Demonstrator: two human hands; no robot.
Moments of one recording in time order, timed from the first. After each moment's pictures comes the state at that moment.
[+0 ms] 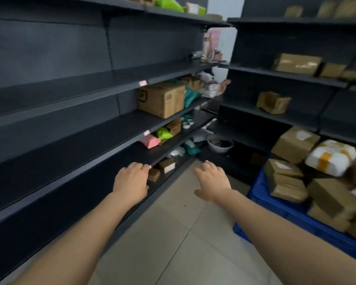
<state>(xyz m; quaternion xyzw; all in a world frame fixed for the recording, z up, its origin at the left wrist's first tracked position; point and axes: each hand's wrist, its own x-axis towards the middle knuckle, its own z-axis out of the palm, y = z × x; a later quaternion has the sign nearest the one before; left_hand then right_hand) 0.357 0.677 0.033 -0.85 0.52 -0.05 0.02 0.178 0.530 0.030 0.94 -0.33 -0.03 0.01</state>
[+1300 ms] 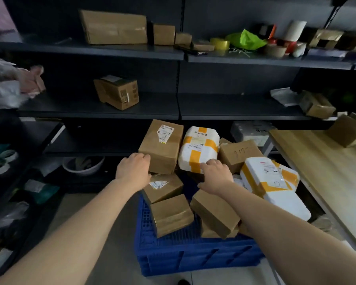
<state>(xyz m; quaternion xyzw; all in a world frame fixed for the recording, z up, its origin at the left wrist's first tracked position) 0.045 -0.065 -0.012 -0.63 0.78 -0.01 0.02 -0.188 -0.047 -0.020 0.73 -0.68 -0.08 -0.05</state>
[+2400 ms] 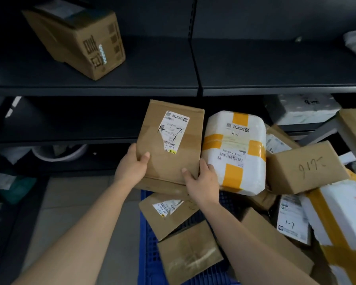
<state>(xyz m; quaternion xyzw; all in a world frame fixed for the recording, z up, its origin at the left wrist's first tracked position) 0.071 -0.342 -0.185 -0.71 0.52 0.43 -0.21 -0.108 -0.283 -0.192 0.49 -0.78 0.24 -0.31</state>
